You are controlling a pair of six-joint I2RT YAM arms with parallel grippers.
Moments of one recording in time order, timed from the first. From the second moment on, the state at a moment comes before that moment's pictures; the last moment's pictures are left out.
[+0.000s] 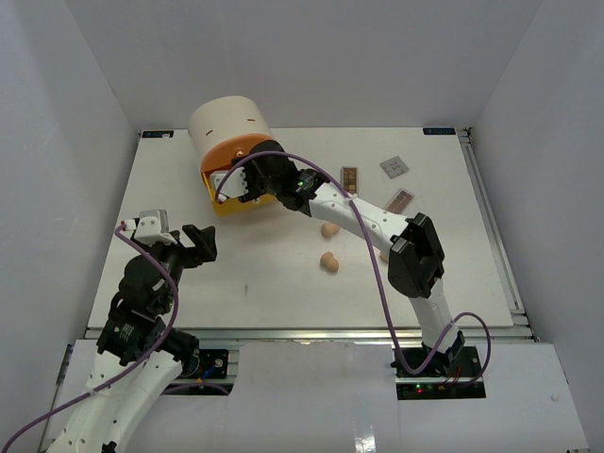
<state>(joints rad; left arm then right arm) -0.42 0.36 0.66 -0.40 -0.34 -0.31 0.94 2.09 1.96 -0.32 0.09 -1.21</state>
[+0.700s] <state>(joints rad) -0.42 0.54 0.67 -0.31 0.02 -0.30 0.52 1.61 1.67 -0.53 -0.55 -0.80</state>
